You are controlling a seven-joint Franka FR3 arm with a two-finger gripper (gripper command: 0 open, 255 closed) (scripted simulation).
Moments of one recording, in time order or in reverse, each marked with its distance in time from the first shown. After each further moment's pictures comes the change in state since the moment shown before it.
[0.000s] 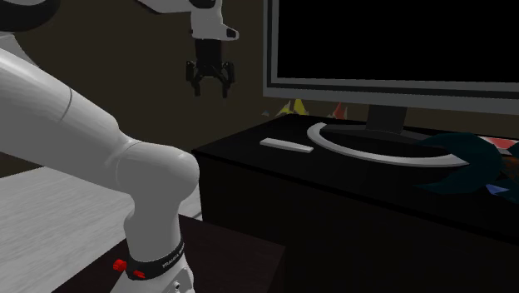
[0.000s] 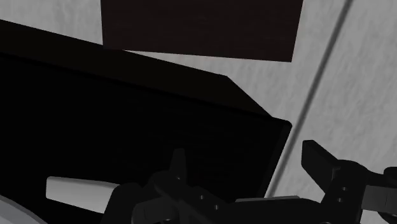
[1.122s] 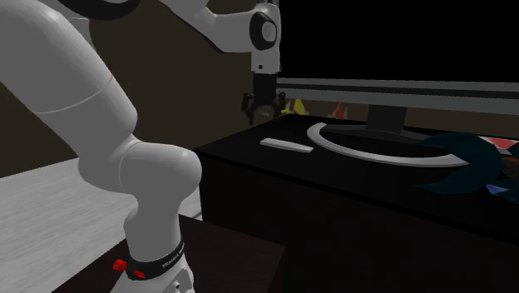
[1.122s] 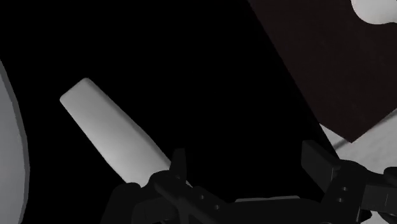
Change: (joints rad) arm 0.131 0.283 -0.409 -0.004 -0.215 0.295 -0.887
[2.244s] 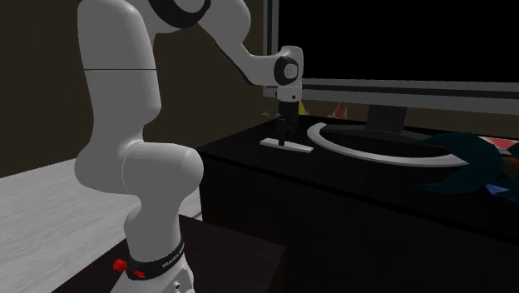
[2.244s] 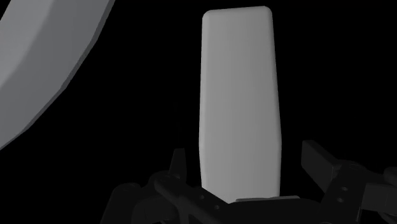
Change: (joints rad) arm 0.120 0.510 -0.208 0.218 0.174 0.261 -0.729
